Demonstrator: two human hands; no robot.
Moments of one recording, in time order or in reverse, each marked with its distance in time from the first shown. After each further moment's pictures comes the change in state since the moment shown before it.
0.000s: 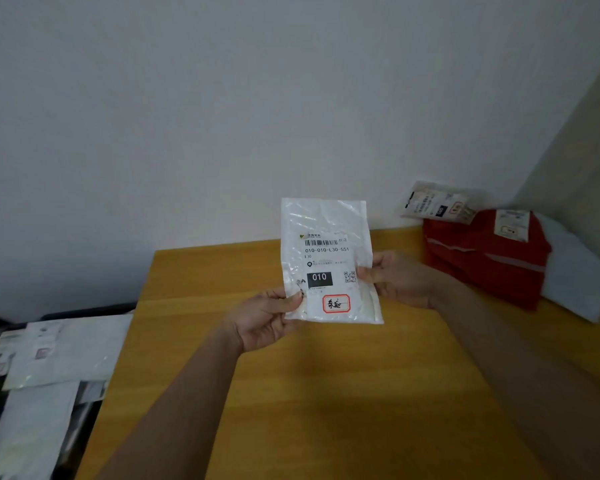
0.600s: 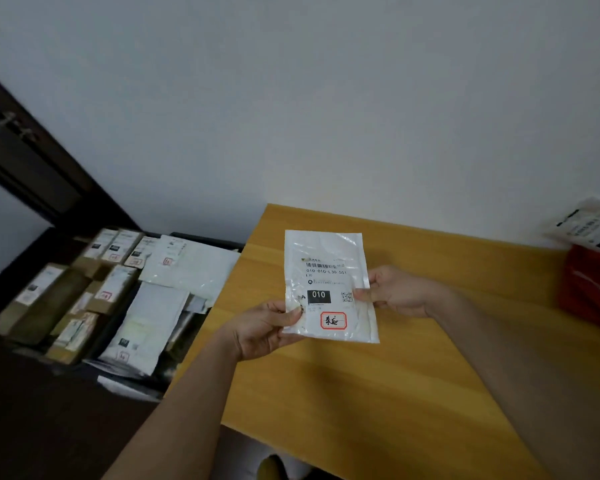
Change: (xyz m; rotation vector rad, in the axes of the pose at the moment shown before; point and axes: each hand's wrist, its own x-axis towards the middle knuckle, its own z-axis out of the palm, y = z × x) left_hand -0.130 -0.039 -0.118 -0.145 0.343 0.035; right_hand 0.099 0.038 0.152 -0.332 -0.285 0.224
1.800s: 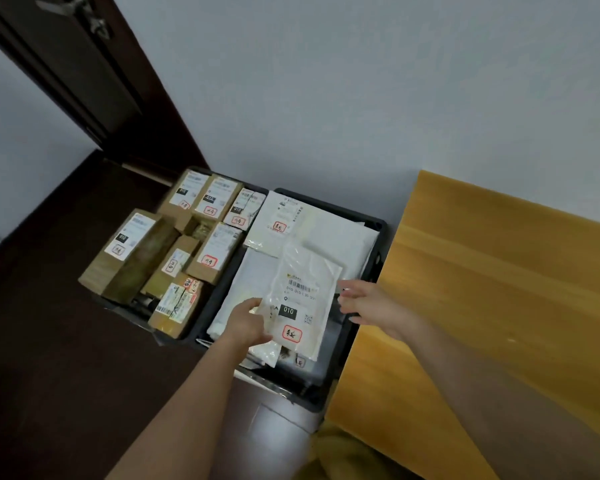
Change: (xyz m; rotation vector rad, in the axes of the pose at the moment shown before) left_hand -0.033 0.032 -0.408 0.260 0.747 -0.075; right_hand 0.300 -0.019 0.313 -0.197 0.075 0.248
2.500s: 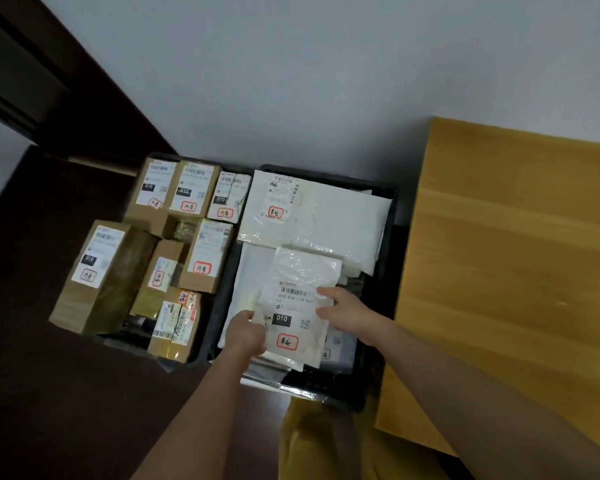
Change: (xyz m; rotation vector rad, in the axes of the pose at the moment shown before) left_hand 0.087 -0.017 -0.027 0.274 0.042 -0.119; right_hand 0.090 0.013 0.089 0.026 0.056 0.099
